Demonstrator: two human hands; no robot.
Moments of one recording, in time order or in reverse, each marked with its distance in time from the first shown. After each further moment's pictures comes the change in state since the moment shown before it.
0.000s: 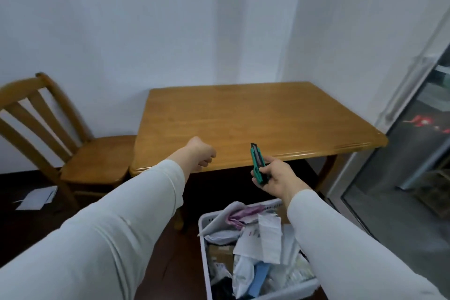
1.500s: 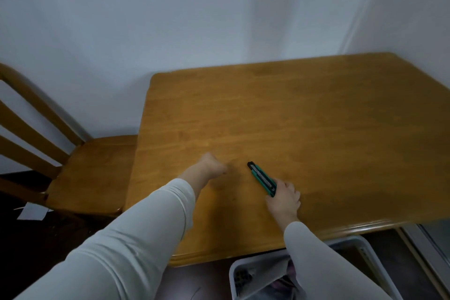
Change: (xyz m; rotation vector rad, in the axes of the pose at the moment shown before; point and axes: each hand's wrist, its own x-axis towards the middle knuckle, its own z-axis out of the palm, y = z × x) left_hand 0.405 0.013 -0.052 0.179 -0.121 -0.164; right_hand 0.362 0.019 0.180 -1.123 0.224 -0.130
